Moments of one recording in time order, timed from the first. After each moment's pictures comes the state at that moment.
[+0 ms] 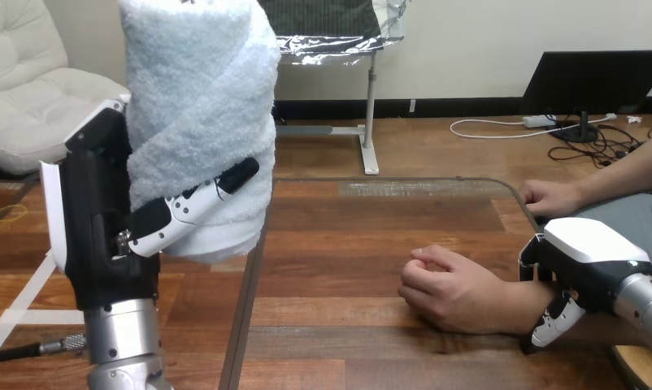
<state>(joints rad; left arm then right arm) 0.08 -0.03 0.06 -0.17 0.02 -0.48 0.12 -0.34 -0.76 0.30 0.62 -0.64 -0.28 0.12</state>
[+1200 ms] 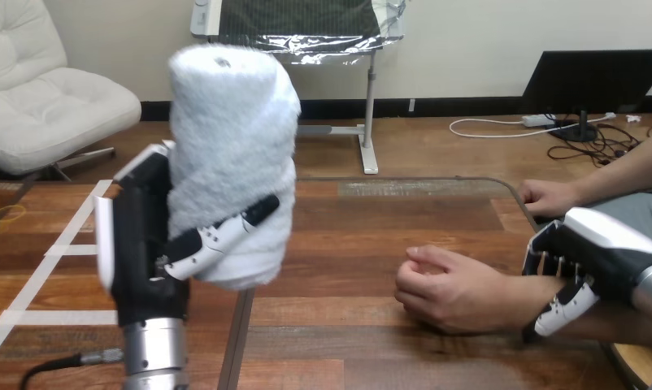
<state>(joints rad) 0.01 -0.04 0.05 0.18 -0.01 -0.64 0.06 -0.28 -0.77 0.17 0.47 -0.43 -0.19 0.30</state>
